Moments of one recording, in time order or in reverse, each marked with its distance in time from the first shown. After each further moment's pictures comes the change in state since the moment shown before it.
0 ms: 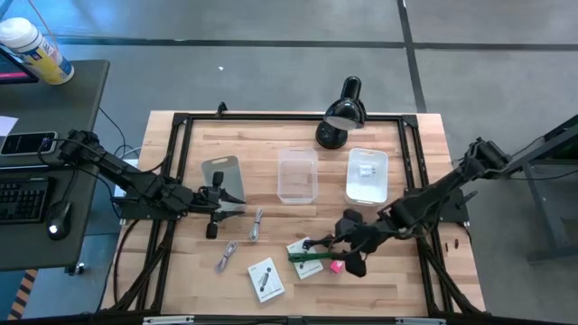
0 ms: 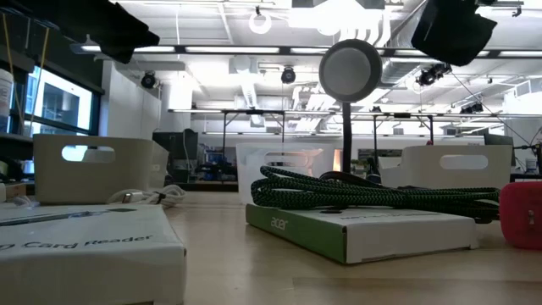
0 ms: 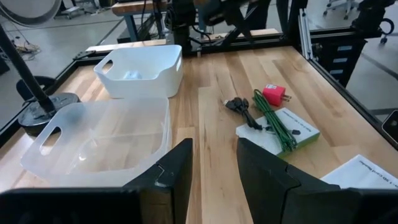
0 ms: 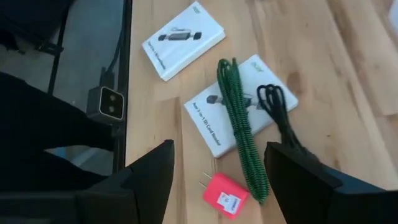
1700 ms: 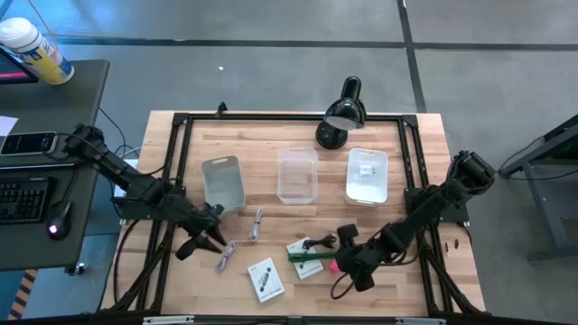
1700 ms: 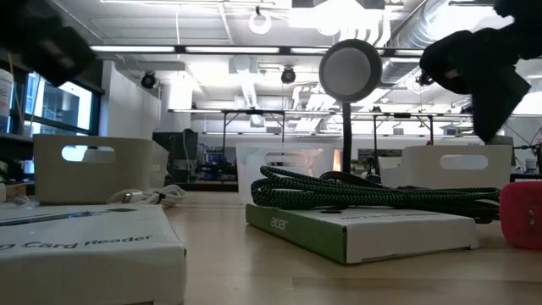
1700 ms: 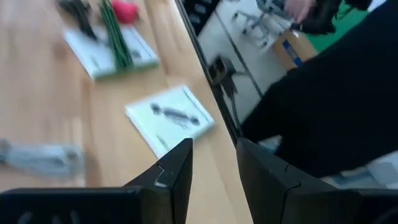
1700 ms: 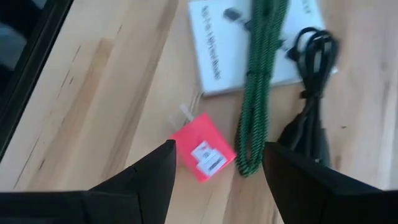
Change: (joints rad) left arm -0.140 0.000 0.000 -0.139 0.503 -0.510; right arm 0.122 0.211 0.000 -0.044 0.085 -0.355
